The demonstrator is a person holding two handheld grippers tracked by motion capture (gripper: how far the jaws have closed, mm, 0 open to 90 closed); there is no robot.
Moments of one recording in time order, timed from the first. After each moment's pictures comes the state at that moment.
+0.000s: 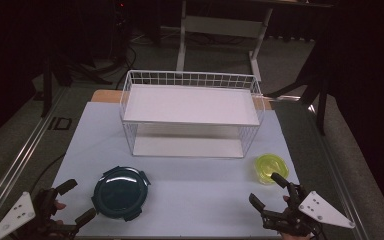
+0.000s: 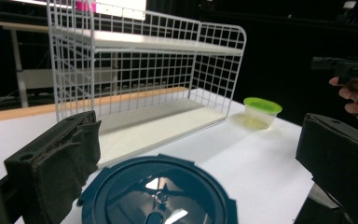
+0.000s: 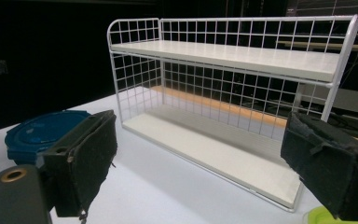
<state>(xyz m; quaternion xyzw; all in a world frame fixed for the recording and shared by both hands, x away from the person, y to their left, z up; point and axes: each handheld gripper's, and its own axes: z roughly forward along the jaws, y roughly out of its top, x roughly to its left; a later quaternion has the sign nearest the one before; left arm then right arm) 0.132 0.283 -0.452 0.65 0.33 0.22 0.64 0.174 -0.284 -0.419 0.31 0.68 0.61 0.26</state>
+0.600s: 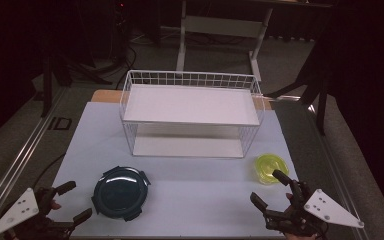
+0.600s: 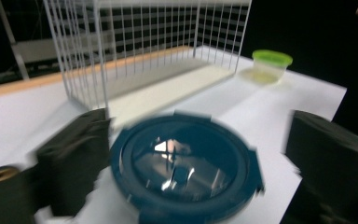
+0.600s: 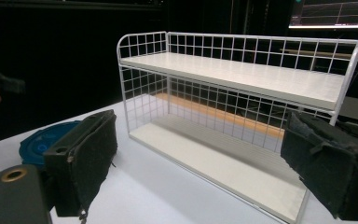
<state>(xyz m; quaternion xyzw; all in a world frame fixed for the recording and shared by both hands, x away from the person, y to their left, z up) 0.140 0.304 -0.464 0.72 0.32 0.21 0.57 0.169 -0.280 -0.395 0.30 0.68 0.61 0.26</state>
